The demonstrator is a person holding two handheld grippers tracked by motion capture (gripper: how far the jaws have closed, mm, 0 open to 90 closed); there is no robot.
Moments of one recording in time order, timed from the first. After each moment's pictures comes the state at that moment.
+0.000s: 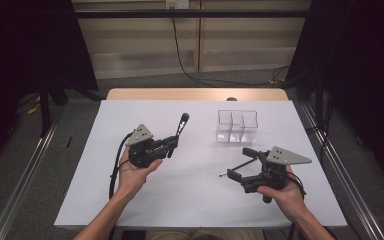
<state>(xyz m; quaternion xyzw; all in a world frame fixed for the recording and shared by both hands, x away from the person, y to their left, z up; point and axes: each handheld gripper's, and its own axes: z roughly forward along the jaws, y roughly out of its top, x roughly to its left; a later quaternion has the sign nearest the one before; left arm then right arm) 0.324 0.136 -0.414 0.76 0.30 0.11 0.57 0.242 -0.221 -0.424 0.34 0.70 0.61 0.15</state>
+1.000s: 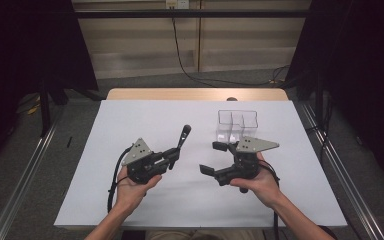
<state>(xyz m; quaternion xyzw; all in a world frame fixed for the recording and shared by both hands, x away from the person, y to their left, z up) 0.286 0.136 -0.421 0.75 0.28 0.12 0.59 0.272 -0.160 -0.408 0.27 0.73 0.62 0.10</state>
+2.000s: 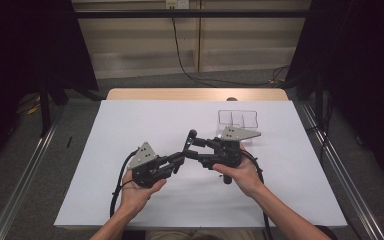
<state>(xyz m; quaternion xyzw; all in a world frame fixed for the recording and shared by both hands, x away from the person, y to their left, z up) 0.282 0.127 -0.425 0.75 0.26 0.11 0.59 0.304 -0.128 -0.410 0.27 0.72 0.64 0.06</state>
